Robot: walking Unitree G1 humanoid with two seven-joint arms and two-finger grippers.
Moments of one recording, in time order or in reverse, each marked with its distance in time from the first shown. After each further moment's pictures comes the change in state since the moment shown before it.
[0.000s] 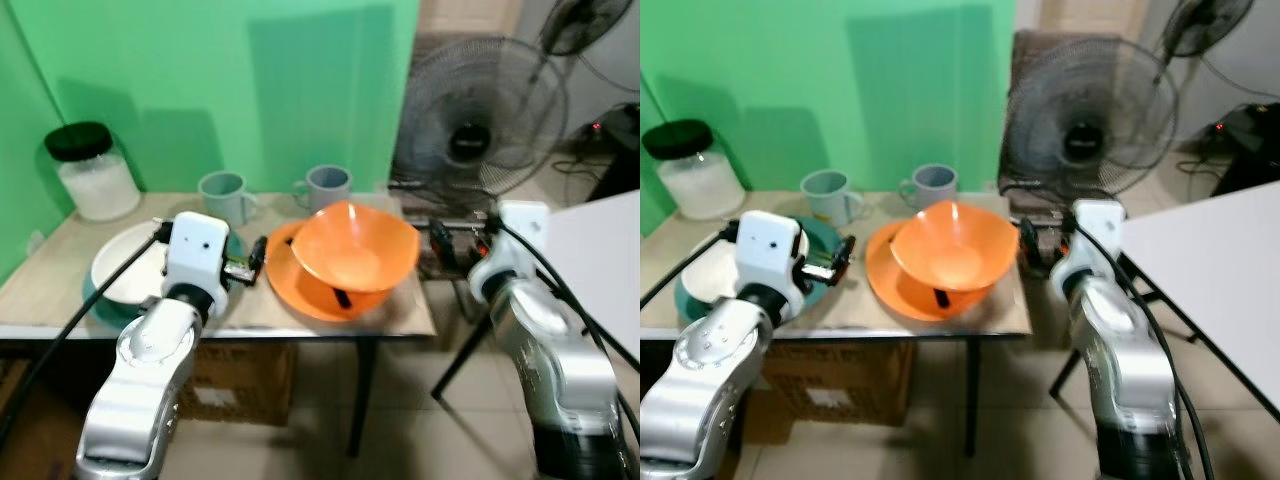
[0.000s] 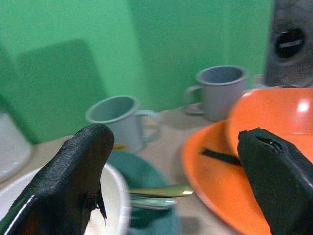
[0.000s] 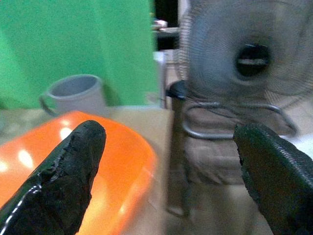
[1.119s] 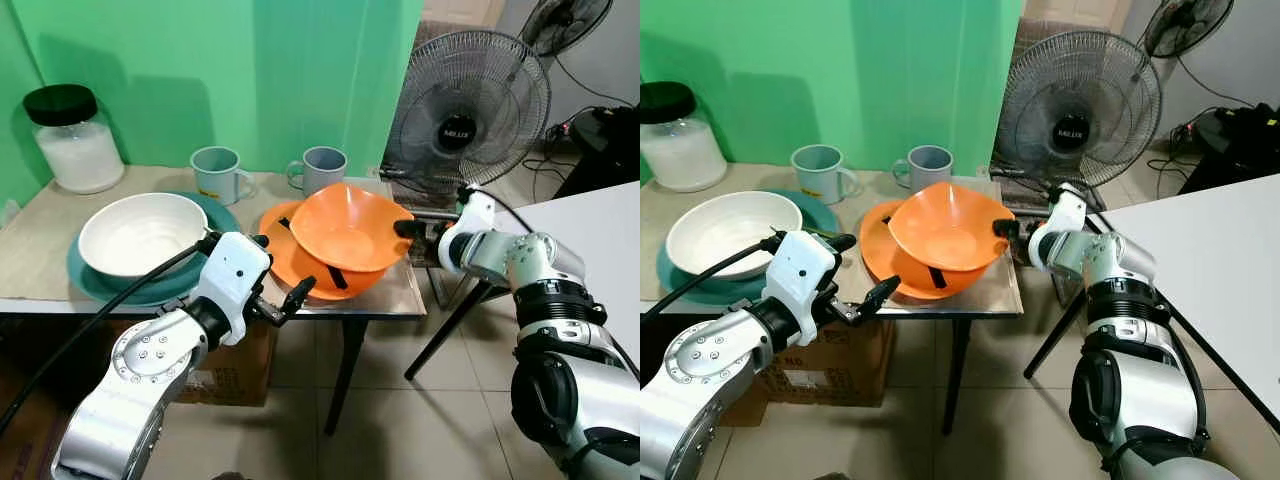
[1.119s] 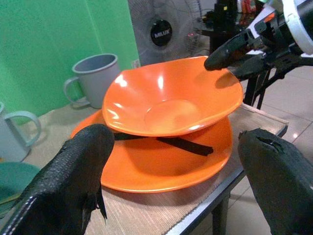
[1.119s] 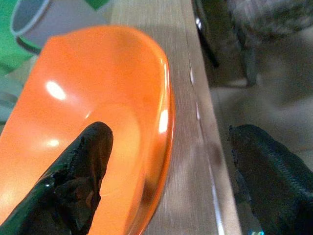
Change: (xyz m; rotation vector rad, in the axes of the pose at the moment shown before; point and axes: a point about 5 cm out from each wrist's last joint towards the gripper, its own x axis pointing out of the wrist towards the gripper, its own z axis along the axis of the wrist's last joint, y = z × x) left arm -0.017 -0.027 0.006 0.095 0.000 -0.444; right arm 0.073 -0.009 -0.017 0.555 0.544 0.088
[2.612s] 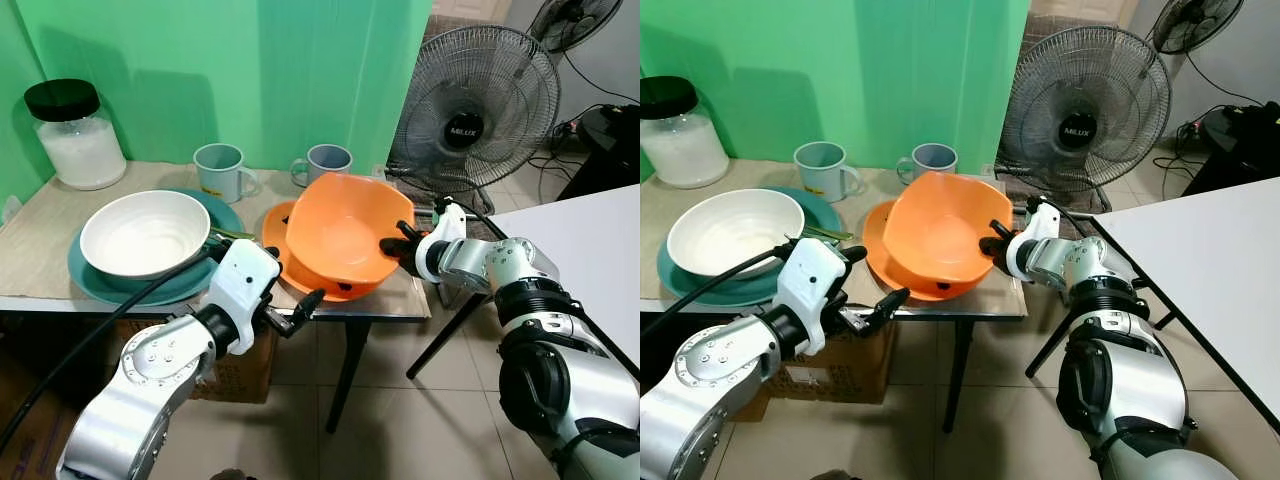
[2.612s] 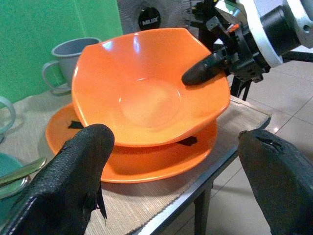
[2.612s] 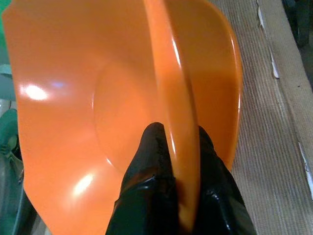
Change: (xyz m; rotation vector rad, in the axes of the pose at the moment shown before) left arm 0.002 -0.010 -0.002 -0.043 0.032 -0.055; right arm 0.015 0.016 -0.019 0.104 0.087 0.091
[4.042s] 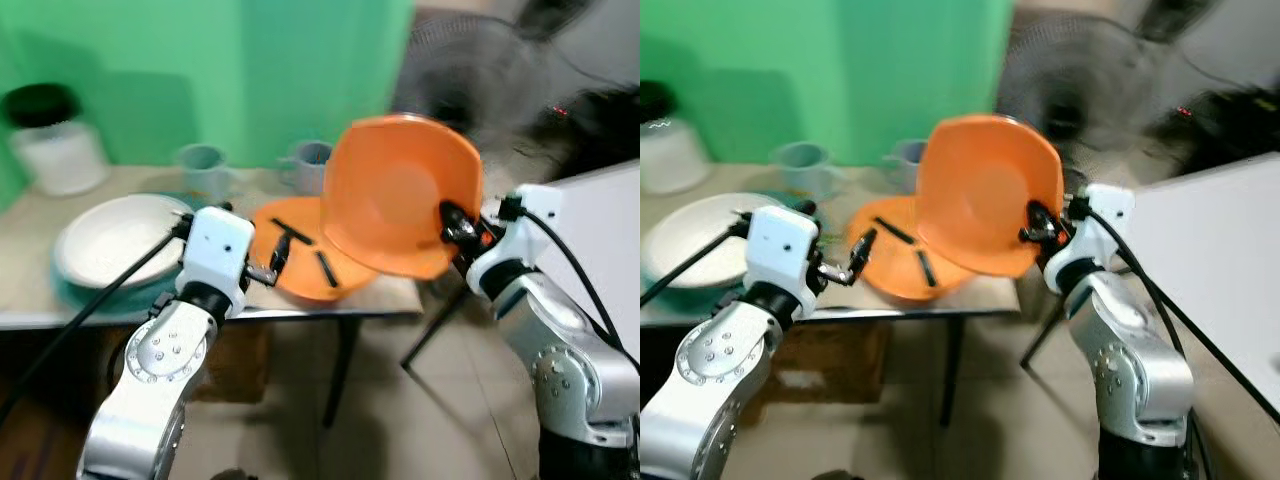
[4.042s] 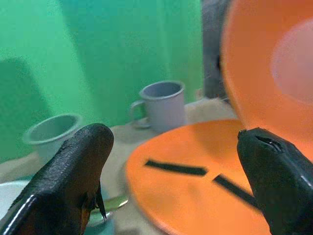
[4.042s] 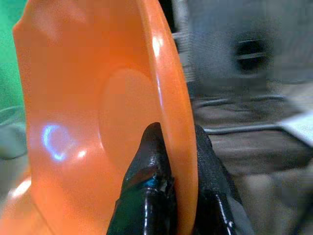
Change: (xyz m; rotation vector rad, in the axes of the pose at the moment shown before) left arm -0.002 0.017 0.020 -0.006 -0.147 0.439; right arm -0.112 0.020 -0.025 -0.549 -0.672 -0.005
